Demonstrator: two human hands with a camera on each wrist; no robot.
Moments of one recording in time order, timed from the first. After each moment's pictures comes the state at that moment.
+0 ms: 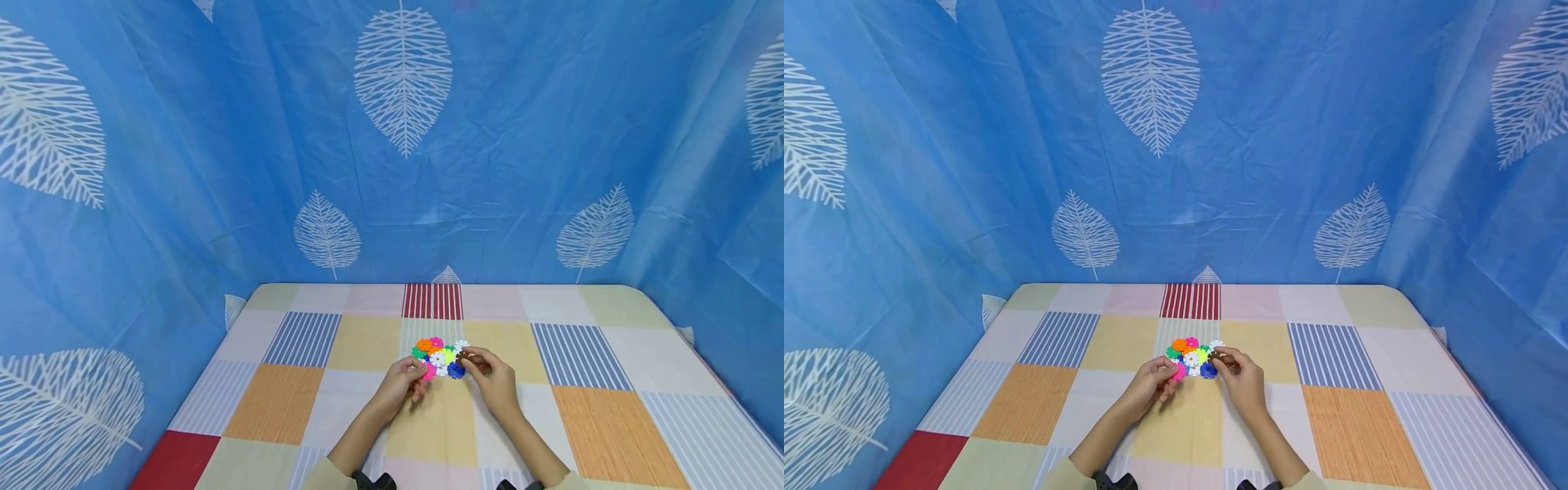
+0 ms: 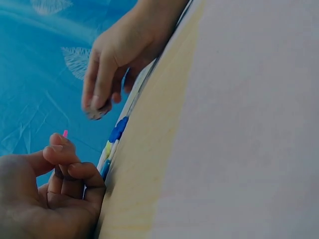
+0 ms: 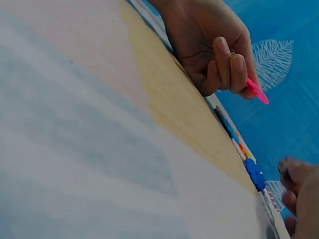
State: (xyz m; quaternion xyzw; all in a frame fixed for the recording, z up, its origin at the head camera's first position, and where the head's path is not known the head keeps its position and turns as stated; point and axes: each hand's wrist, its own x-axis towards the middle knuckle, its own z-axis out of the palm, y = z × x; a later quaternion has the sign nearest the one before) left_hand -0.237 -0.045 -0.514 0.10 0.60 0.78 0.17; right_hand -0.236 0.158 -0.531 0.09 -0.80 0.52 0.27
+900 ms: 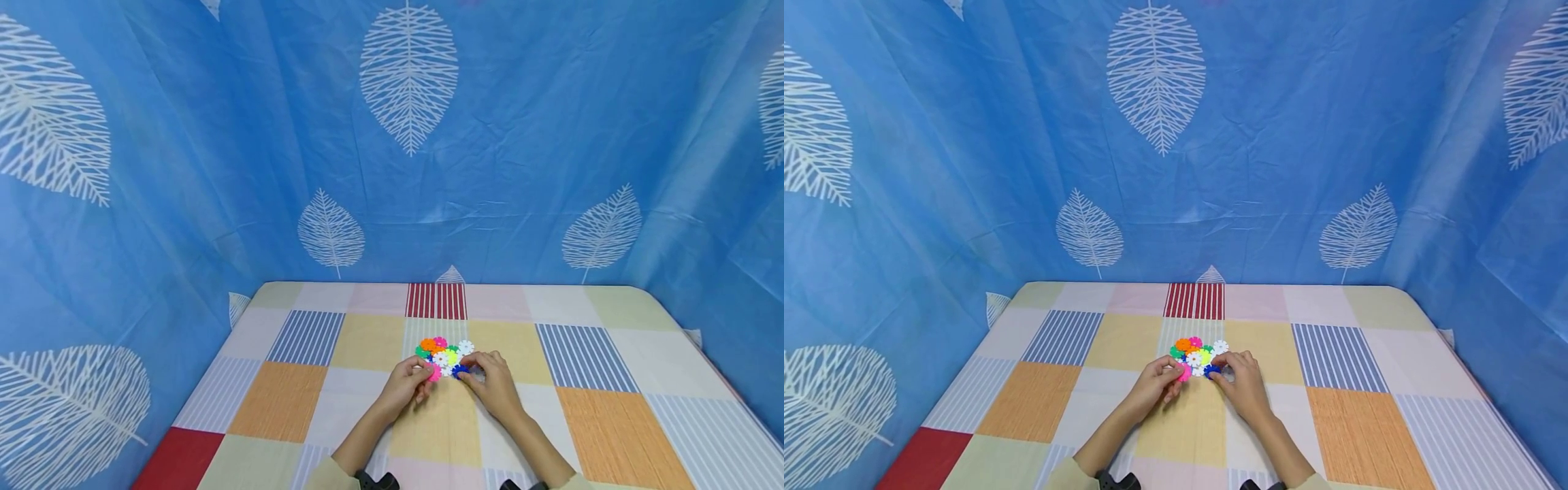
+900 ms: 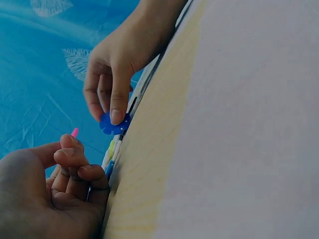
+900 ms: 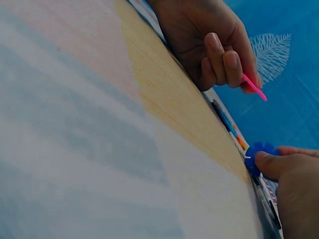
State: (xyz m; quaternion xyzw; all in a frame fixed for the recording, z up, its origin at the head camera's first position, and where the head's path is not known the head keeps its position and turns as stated) left_hand -0.237 -0.042 -0.518 0.12 0.64 0.75 0.15; right_hand -0.238 0.160 -0.536 0.20 -0.87 0.36 0.28
